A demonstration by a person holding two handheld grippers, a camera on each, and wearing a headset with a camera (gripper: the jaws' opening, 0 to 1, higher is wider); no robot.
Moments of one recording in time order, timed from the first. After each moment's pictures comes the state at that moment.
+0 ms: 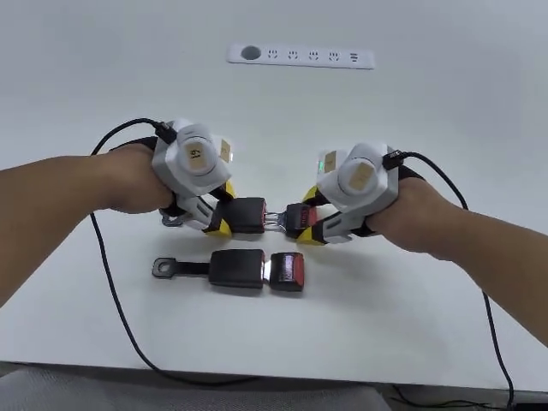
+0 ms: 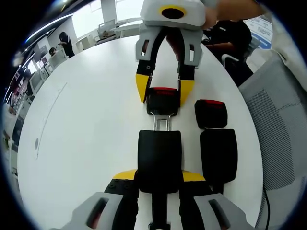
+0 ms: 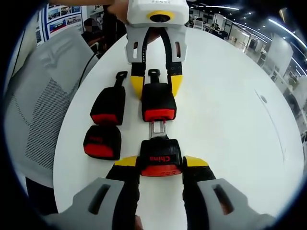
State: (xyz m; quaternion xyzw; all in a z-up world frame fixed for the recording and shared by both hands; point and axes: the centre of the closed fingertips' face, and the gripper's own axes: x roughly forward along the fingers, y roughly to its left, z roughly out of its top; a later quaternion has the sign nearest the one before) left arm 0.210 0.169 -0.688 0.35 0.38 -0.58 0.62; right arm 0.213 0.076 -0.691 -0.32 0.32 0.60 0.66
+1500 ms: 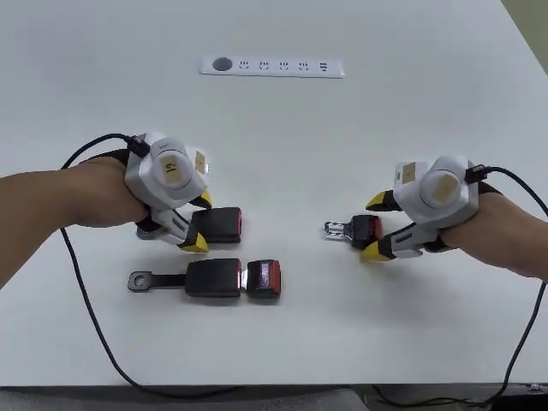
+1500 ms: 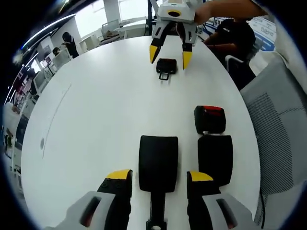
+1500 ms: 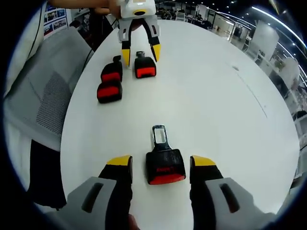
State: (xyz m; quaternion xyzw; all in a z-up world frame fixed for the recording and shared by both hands) left arm 0.210 0.170 -0.674 0.36 0.38 -0.57 0.64; right arm 0.205 -0.039 -0.671 -0.31 0.34 0.54 0.70
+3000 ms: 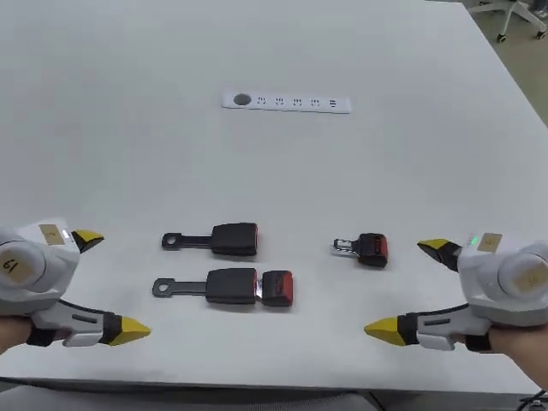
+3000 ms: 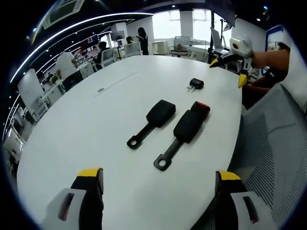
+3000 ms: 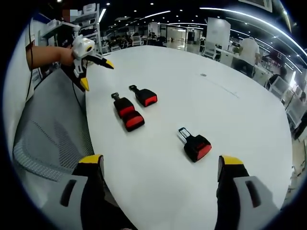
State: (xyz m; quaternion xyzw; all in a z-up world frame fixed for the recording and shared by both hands) left arm 0.110 0.301 -0.625 0.20 0.37 -0.36 0.83; right arm 0.115 -0.044 -0.612 -0.17 0.32 0.42 0.83
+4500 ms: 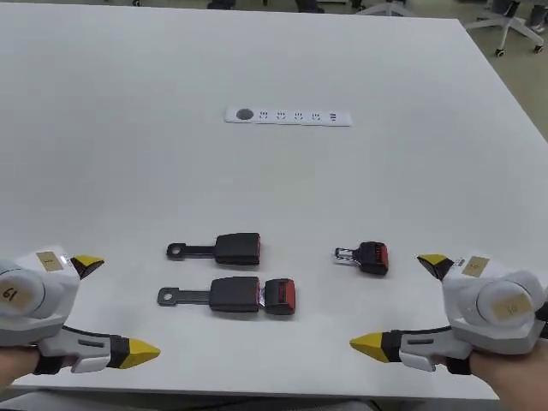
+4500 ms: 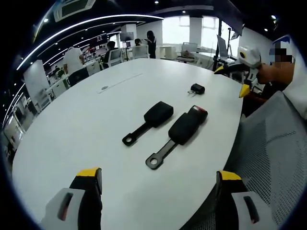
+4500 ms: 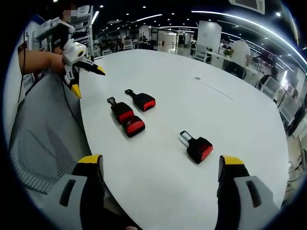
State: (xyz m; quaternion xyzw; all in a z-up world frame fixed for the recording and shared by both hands) left arm 0.093 0.287 -0.623 0.16 0.36 -0.34 0.85; right arm 0.109 -0.028 -0.605 -0.16 0.30 0.39 0.86
